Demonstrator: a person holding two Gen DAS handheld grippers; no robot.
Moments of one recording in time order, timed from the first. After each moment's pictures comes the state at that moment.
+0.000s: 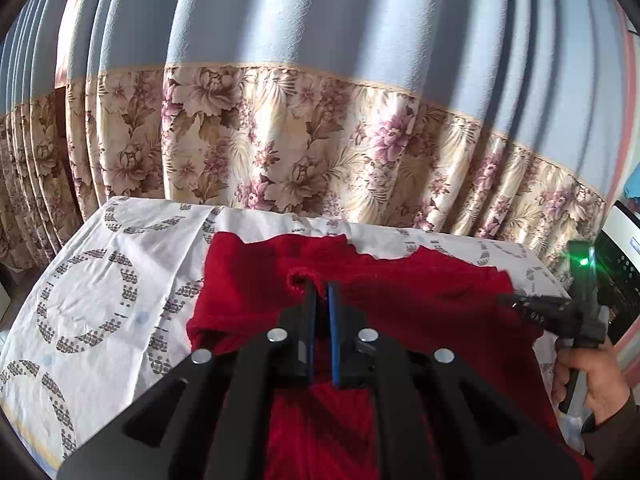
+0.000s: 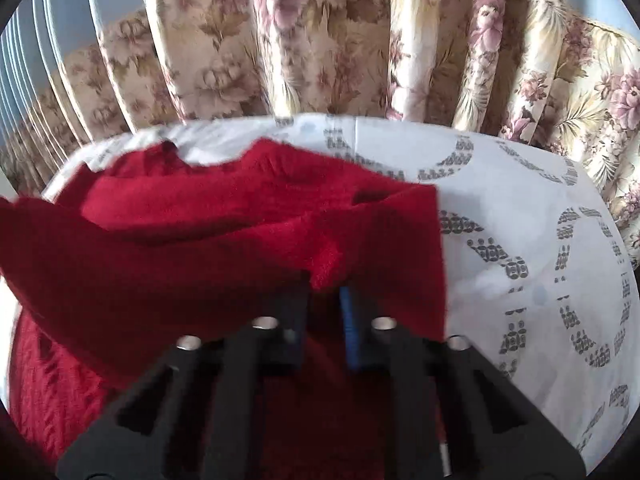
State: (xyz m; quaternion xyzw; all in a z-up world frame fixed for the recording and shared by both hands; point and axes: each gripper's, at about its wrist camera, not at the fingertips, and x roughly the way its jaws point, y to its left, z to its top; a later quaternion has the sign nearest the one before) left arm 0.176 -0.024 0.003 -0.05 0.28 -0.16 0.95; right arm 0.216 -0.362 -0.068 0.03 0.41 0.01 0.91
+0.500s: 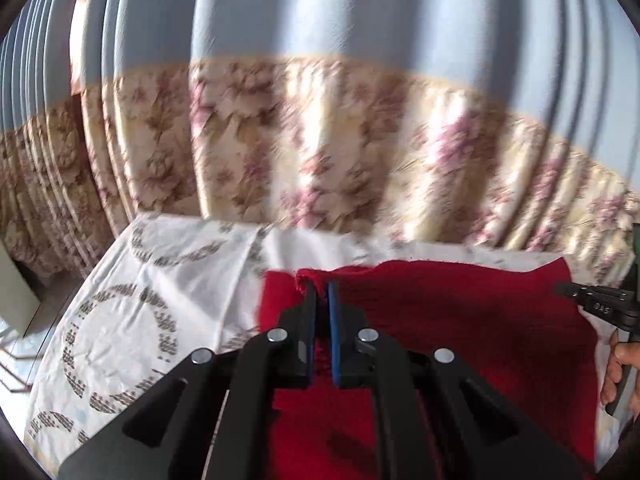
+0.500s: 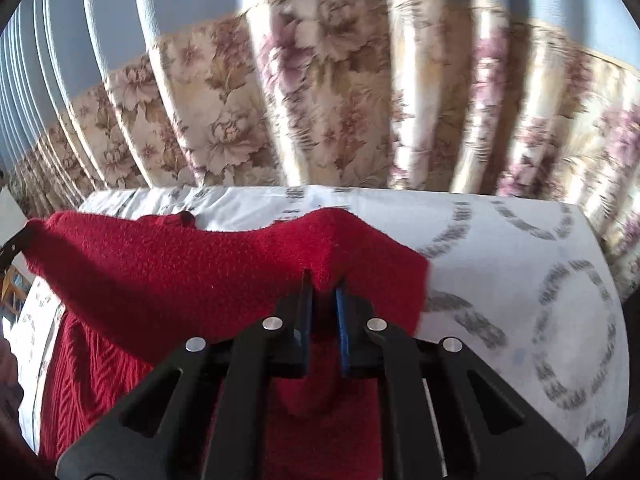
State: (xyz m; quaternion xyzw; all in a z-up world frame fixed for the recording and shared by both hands) left arm 0.265 0.007 0.000 -0.03 0.32 -0.07 0.94; right arm 0.260 -0.355 -0.021 0.04 0.39 0.03 0.92
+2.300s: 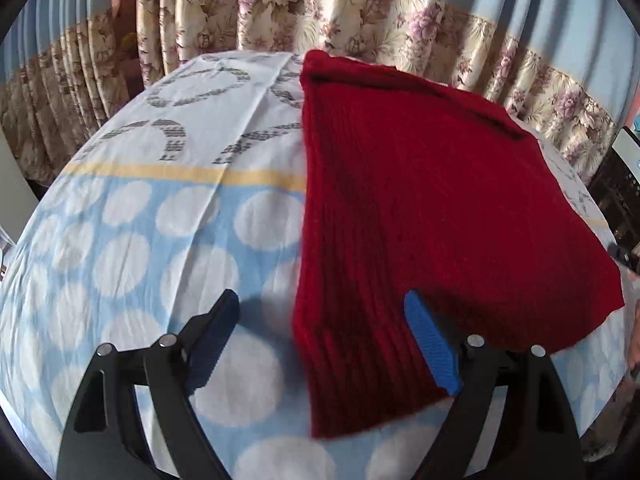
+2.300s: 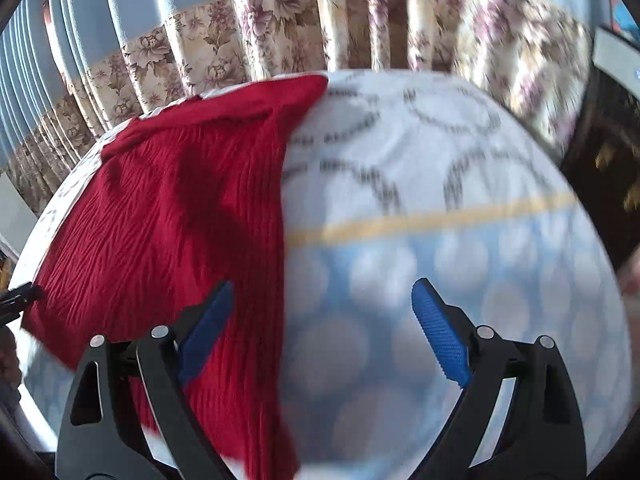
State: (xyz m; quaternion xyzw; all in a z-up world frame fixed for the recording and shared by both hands) left arm -0.044 0.060 -0.093 -0.03 0.43 -0.09 0.90; right arm -0.073 -0.382 -0.066 0.09 0.41 -0.03 0.91
